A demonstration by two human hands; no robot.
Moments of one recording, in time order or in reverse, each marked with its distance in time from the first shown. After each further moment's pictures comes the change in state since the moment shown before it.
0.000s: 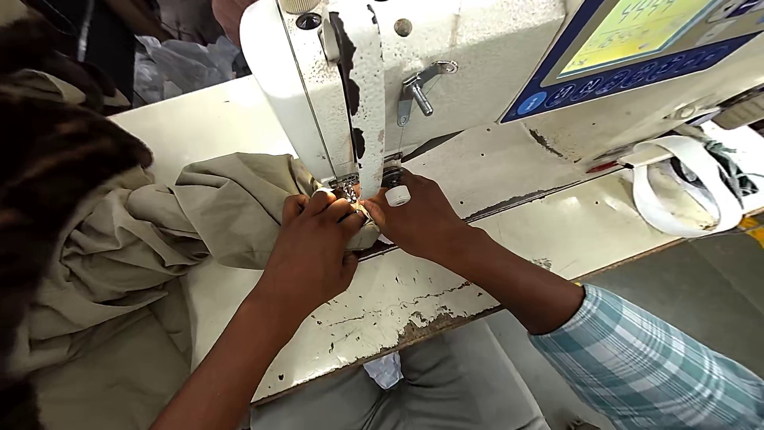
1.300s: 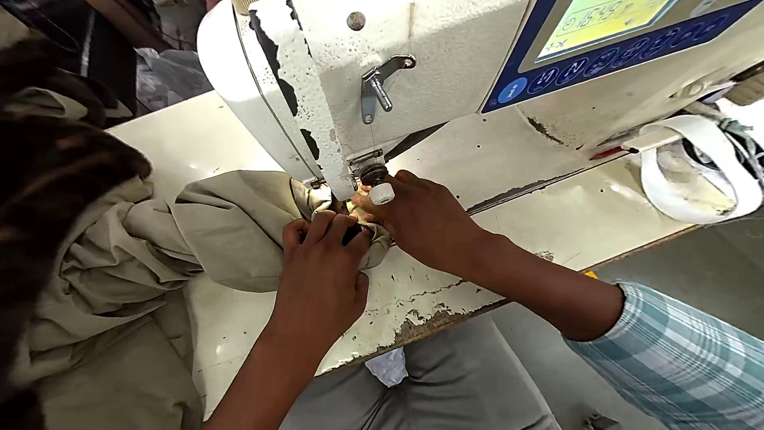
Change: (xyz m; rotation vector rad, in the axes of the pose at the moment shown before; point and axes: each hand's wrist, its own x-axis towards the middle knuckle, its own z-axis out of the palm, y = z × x) left_hand -0.014 0.041 -0.002 0.040 0.011 -0.116; right_hand -0.020 0.014 -0.004 -0.013 -0.013 -0.142
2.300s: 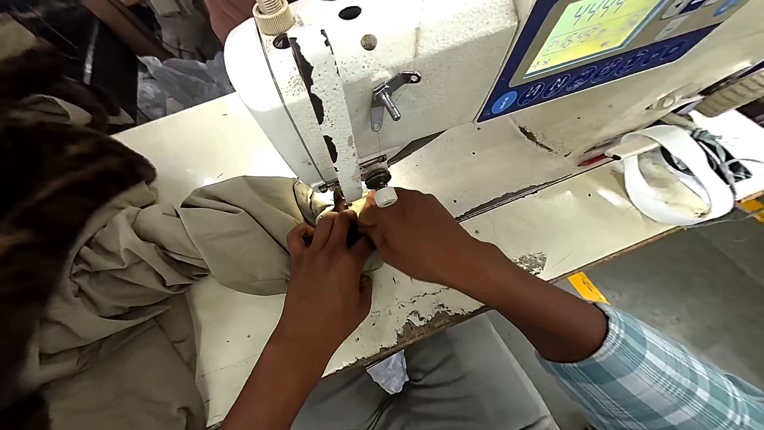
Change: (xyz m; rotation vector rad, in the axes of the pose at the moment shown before) left_hand -0.002 0.004 0.003 -0.022 0.023 -0.040; right_hand 0.011 -0.030 -0.029 0.154 -0.239 0.179
